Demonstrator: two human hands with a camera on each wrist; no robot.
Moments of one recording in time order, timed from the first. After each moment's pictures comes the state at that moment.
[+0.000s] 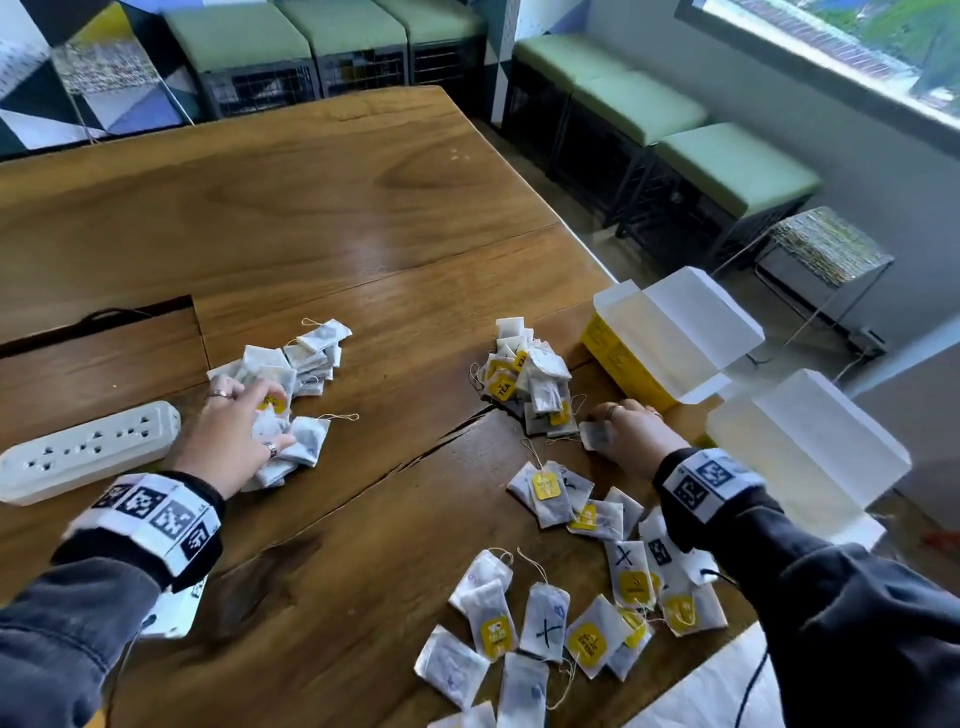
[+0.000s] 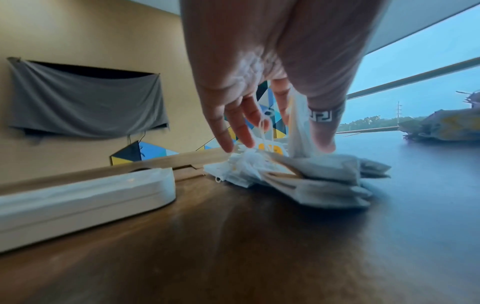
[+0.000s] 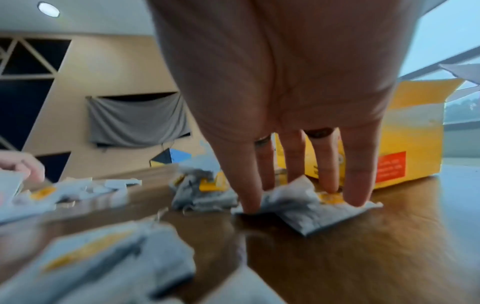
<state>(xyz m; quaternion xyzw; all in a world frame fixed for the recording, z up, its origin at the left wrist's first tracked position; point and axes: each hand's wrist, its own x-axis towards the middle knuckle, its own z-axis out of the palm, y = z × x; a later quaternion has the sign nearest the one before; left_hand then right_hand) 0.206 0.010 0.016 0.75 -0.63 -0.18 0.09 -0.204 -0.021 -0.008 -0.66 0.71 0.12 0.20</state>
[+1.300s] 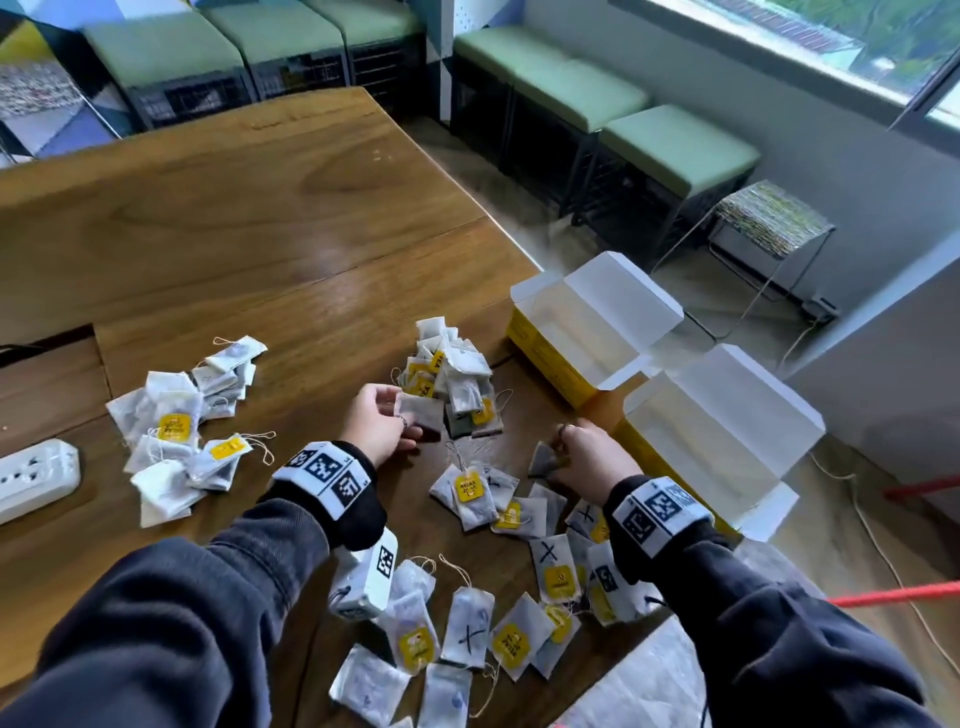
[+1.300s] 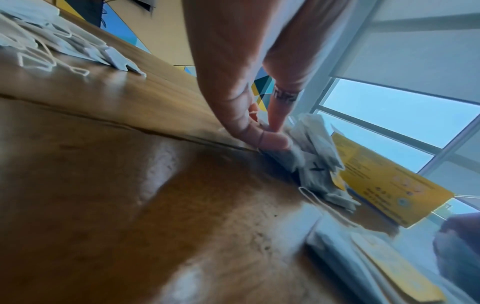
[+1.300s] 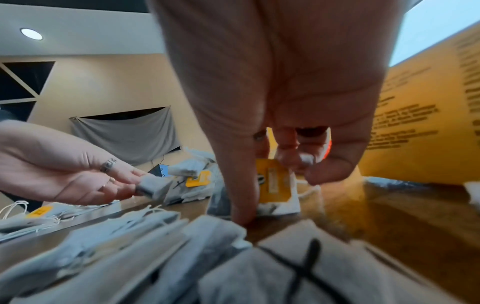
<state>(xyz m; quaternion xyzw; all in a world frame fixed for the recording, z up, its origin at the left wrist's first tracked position) 0.000 -0.032 -0.007 0.67 -0.40 -0.53 0.32 -0.233 0.015 -0.009 -0.67 0.71 0.05 0.23</state>
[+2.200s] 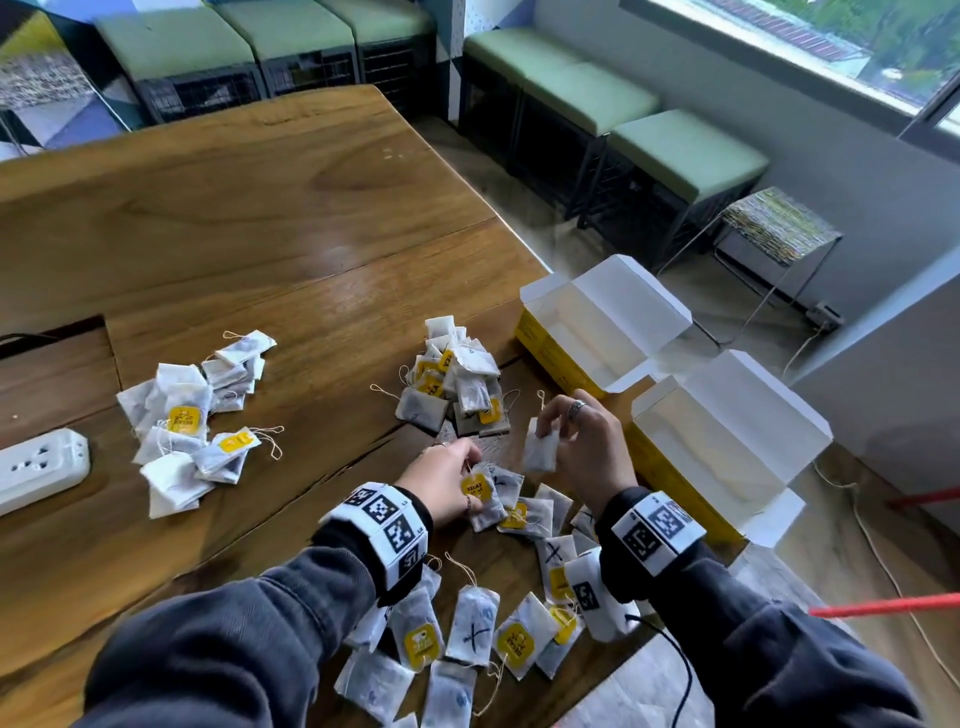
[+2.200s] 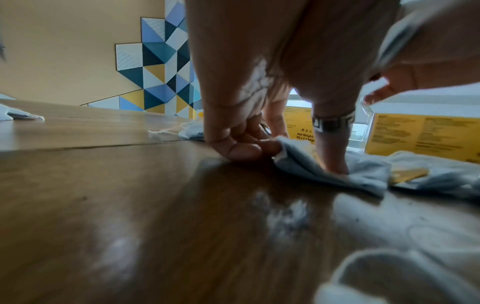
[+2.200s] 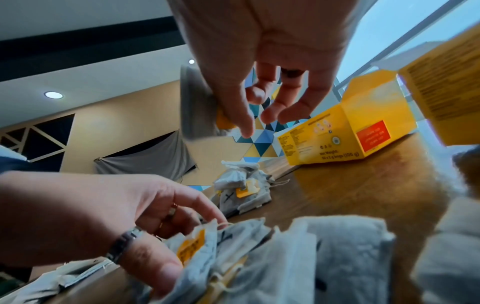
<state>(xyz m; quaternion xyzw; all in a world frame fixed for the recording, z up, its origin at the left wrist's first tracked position) -0.030 0.012 -0.014 0.57 -0.73 -0.39 -0.01 -0.209 0.023 0.003 -0.66 0.67 -0.30 0.19</state>
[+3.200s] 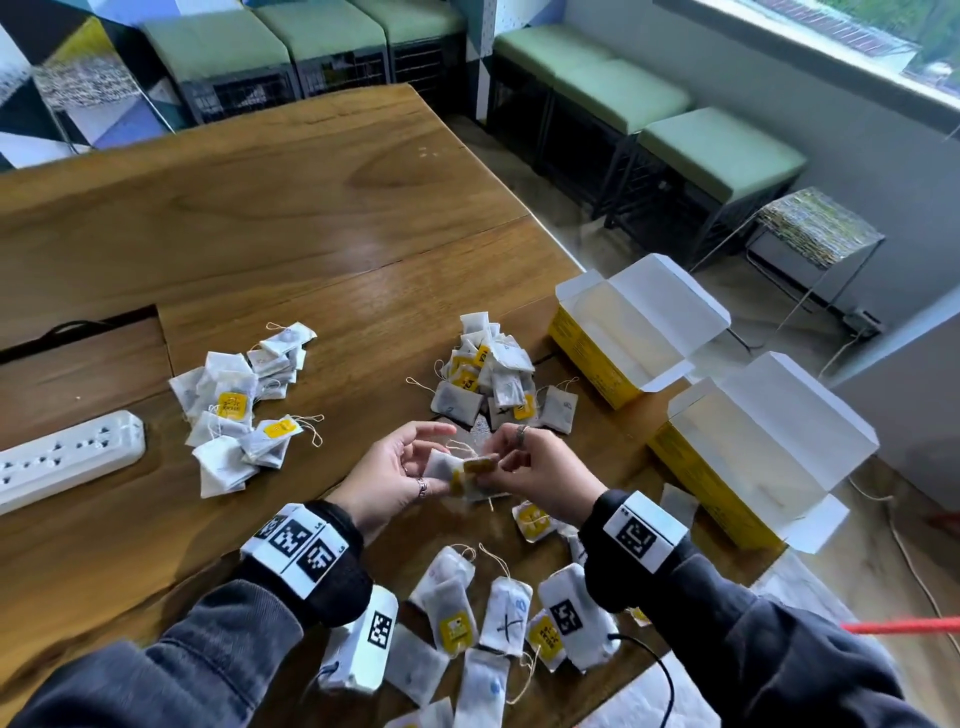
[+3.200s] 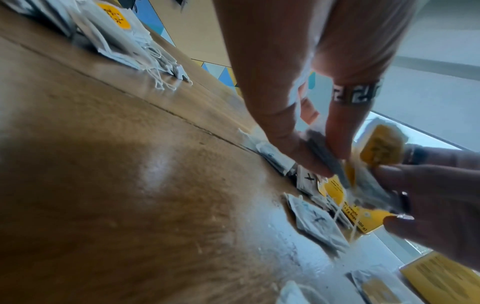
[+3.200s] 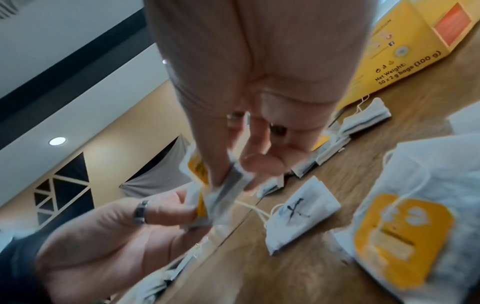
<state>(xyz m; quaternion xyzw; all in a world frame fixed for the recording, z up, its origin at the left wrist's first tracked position) 0.043 0.037 0.005 0.50 -0.44 -0.67 0.33 -0.147 0.034 0.019 -0.65 0.55 -0.19 0.49</state>
